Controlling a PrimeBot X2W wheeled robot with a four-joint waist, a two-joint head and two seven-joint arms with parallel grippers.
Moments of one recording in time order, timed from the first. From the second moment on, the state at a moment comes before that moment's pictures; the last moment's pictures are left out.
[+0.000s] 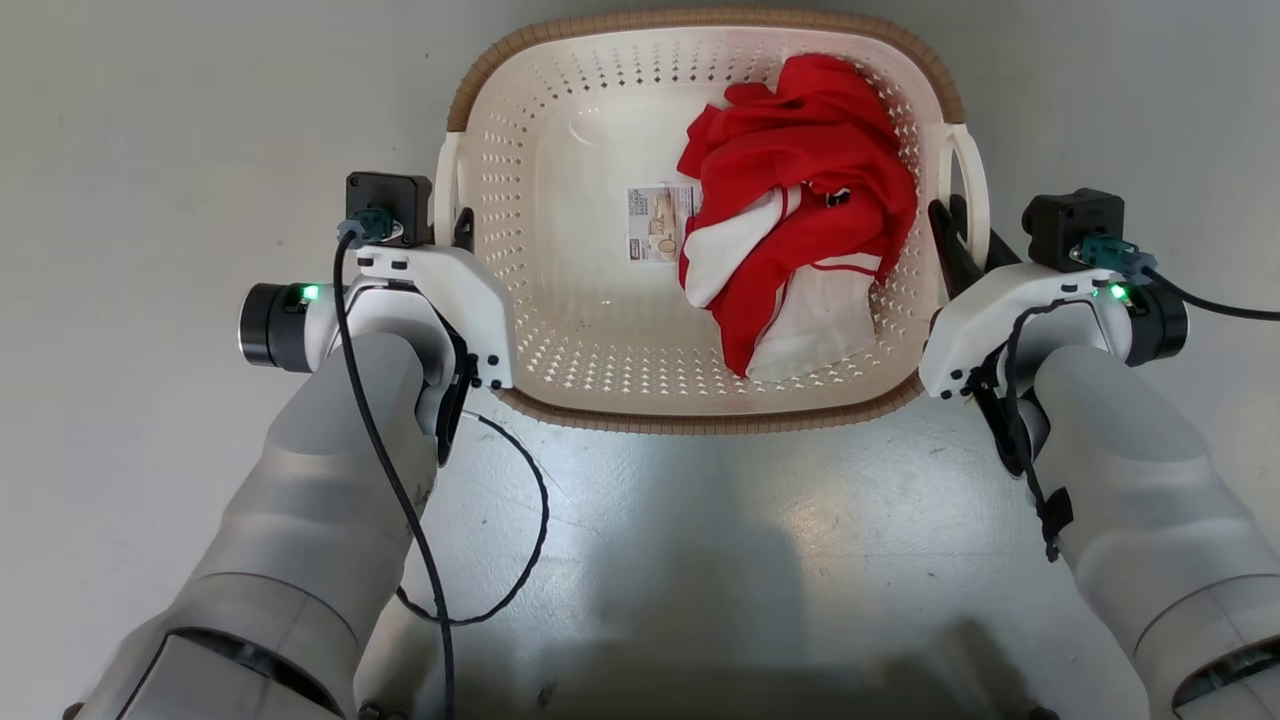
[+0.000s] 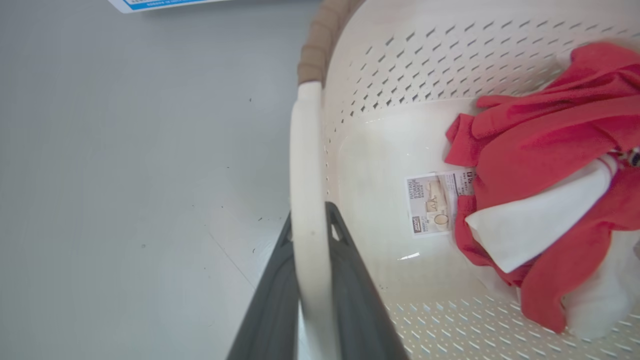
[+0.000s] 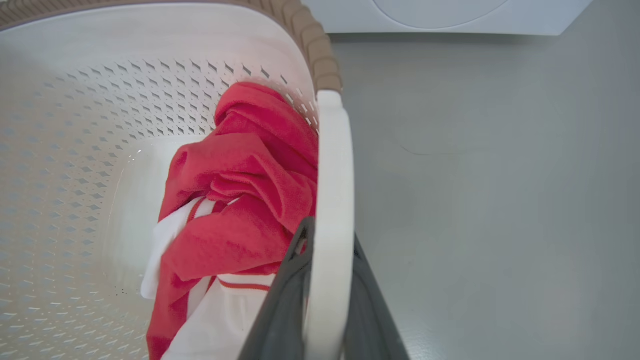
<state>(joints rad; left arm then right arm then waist) -1.04 0.02 -0.61 1.26 -0.61 0.05 -0.22 -0.95 -0.11 0.36 1.18 0.38 0.12 -0.25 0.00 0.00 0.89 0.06</state>
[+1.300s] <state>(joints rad) -0.68 0.04 -0.68 1.30 -0.70 -0.02 -0.08 -0.69 -0.07 0.67 1.24 0.65 0.12 0.00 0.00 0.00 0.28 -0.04</state>
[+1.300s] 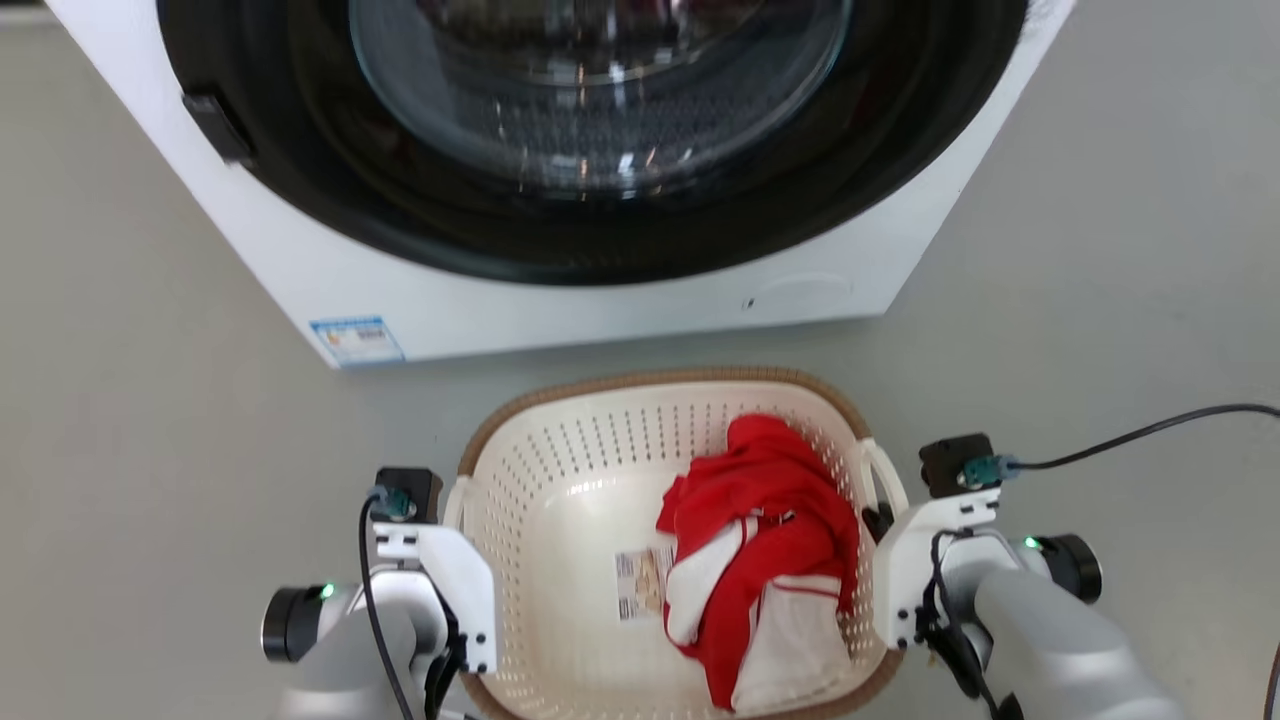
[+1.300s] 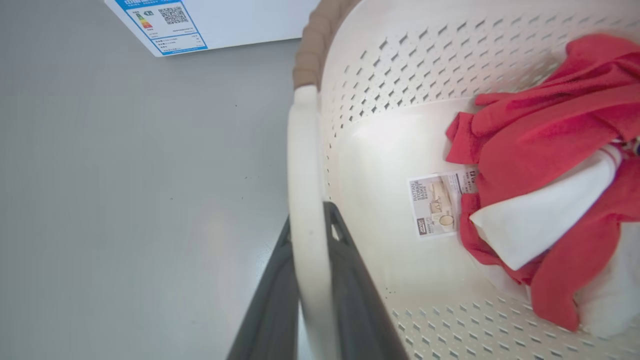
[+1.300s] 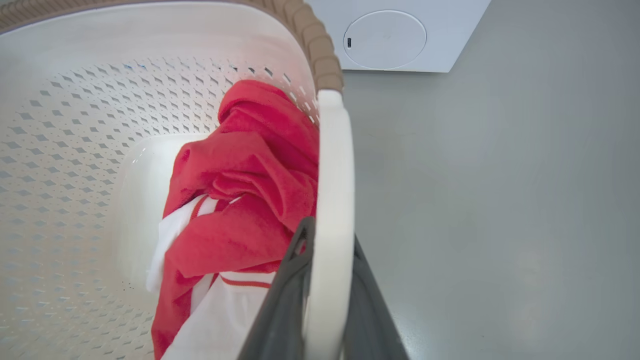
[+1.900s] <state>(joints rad) -0.52 0.05 -0.69 1.30 -0.74 -0.04 -0.02 -0.56 -0.07 0.79 1.21 0.74 0.12 0.08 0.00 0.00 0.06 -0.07</state>
